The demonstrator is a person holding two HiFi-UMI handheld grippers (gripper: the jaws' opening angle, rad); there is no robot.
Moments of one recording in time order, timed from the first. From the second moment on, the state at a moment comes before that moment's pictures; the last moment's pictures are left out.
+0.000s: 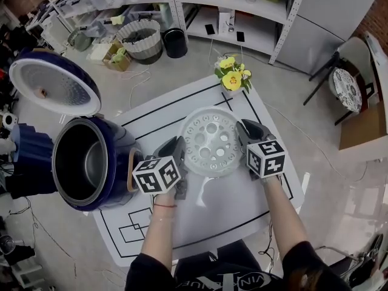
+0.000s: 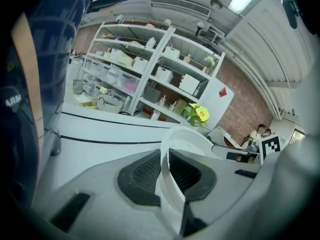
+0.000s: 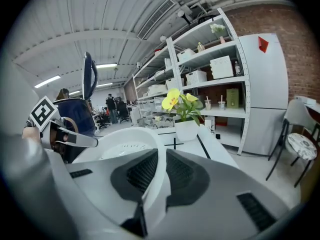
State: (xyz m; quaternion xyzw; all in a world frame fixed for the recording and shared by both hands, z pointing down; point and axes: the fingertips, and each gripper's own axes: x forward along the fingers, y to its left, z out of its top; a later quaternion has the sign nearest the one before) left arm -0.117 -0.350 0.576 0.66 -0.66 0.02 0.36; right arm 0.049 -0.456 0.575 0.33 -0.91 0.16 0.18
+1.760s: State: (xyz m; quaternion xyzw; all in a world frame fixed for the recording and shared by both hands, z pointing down) left arm -0.099 -0.279 0.441 0.71 -0.68 -0.04 0.19; right arm -0.003 -0.360 0.428 0.23 -0.97 0.09 0.07
